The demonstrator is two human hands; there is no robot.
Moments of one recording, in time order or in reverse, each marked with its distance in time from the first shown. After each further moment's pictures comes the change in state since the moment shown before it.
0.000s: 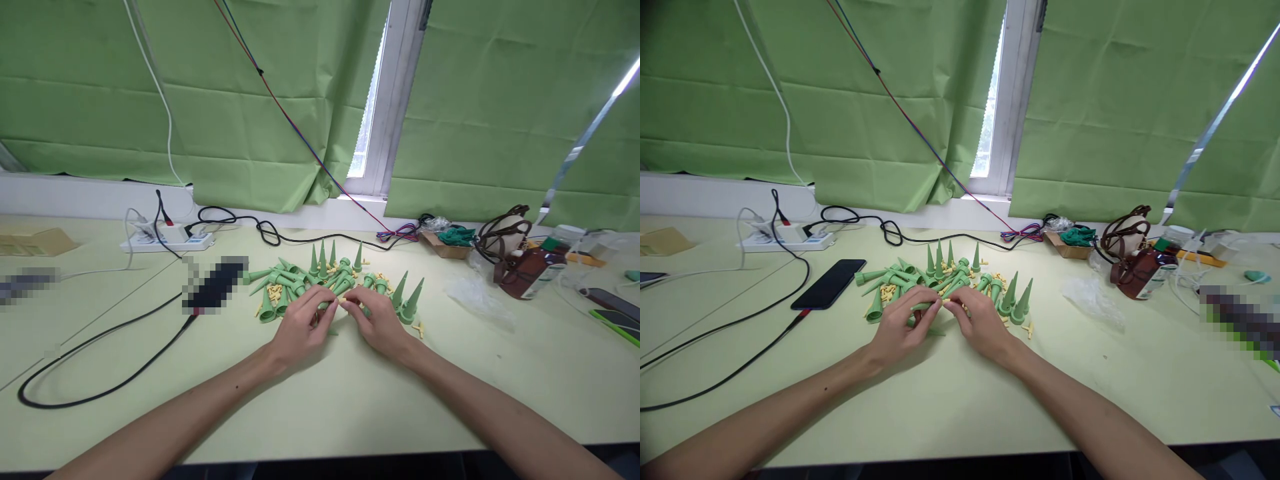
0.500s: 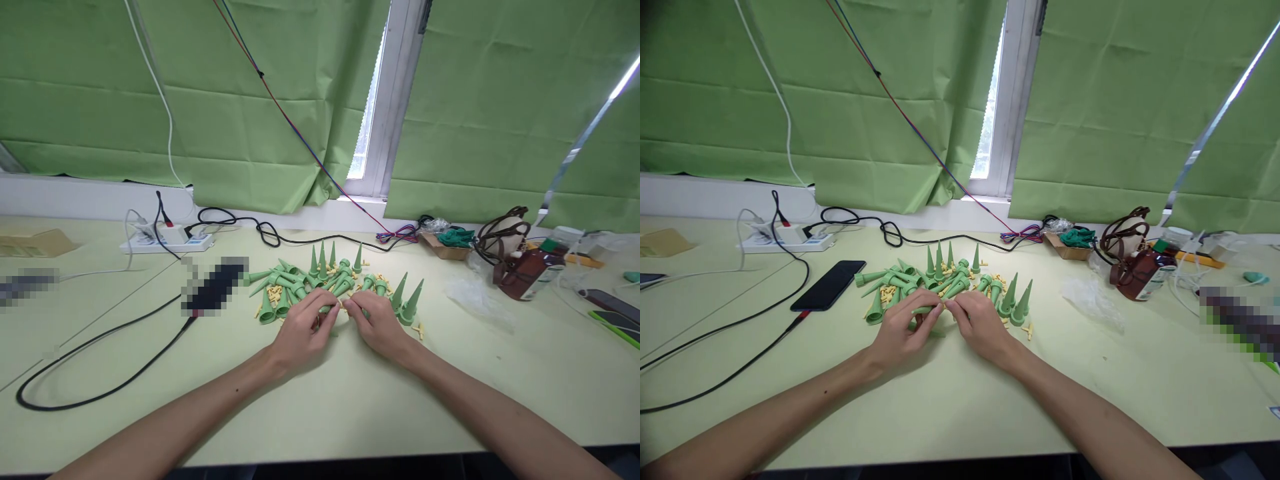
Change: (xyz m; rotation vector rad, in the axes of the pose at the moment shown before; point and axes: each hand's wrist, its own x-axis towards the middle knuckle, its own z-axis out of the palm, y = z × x) left_hand -0.001 0.001 0.001 -0.037 -0.012 0.010; right_hand 0.000 0.001 0.001 -0.135 -0.007 -0.022
